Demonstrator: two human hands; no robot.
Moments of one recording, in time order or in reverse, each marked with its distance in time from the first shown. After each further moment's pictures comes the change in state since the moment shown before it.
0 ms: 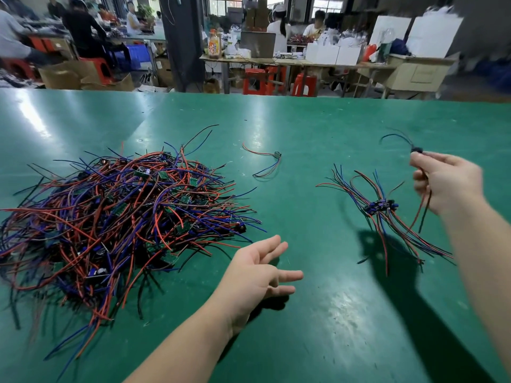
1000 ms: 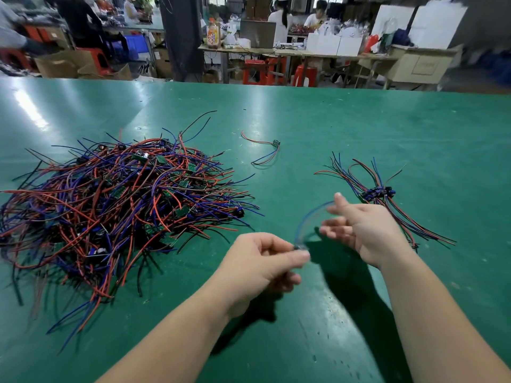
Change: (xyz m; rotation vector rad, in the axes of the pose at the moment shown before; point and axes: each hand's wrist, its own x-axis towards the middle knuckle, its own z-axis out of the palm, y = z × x) left_hand -0.009 -0.003 0.008 0.019 -0.051 0.028; right_hand -0.119 0.060 0.028 -0.047 -0.448 0.288
